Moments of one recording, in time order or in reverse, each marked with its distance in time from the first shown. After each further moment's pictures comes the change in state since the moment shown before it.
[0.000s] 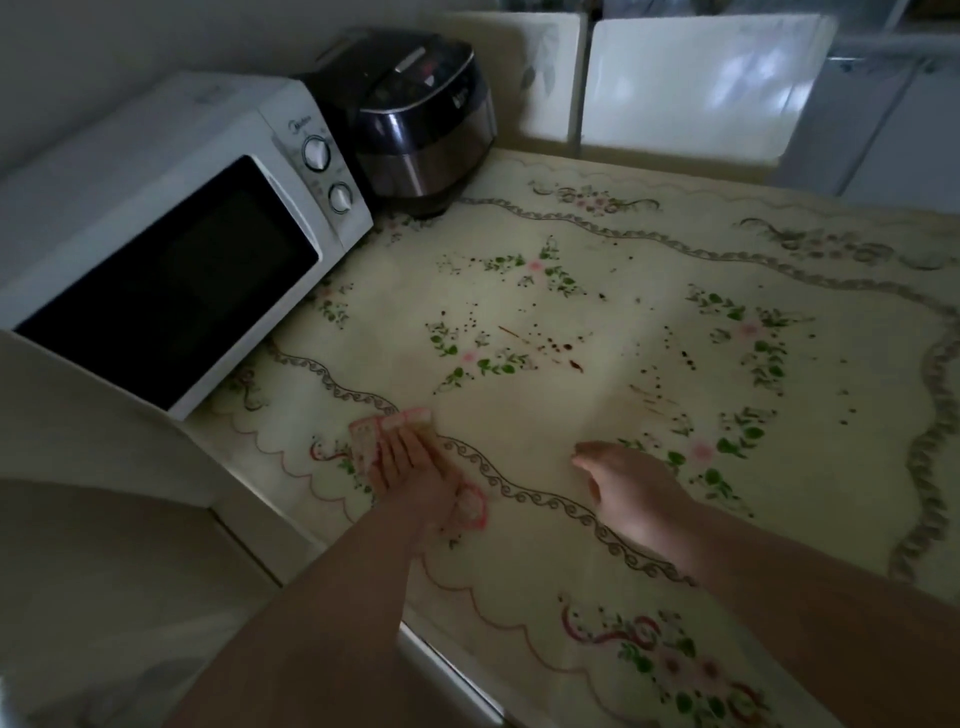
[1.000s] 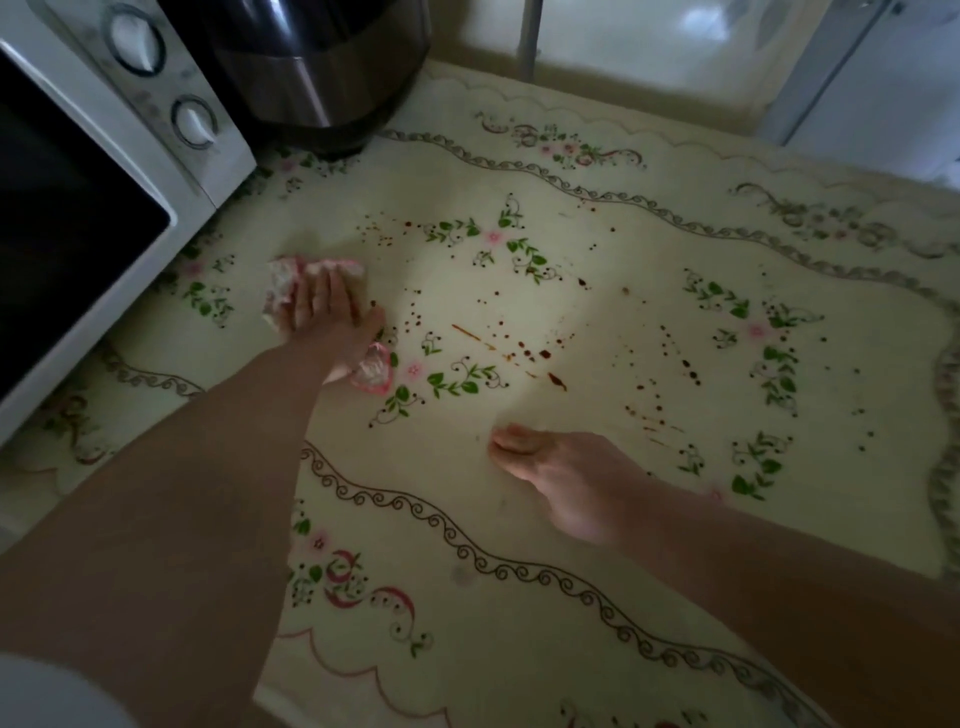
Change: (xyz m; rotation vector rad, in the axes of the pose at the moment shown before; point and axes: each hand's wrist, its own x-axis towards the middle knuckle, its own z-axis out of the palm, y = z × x) left_hand 0.208 0.051 -0.091 0.172 -0.033 0.235; right_hand 0.089 0.000 -0.008 -0.073 -0.118 -0.315
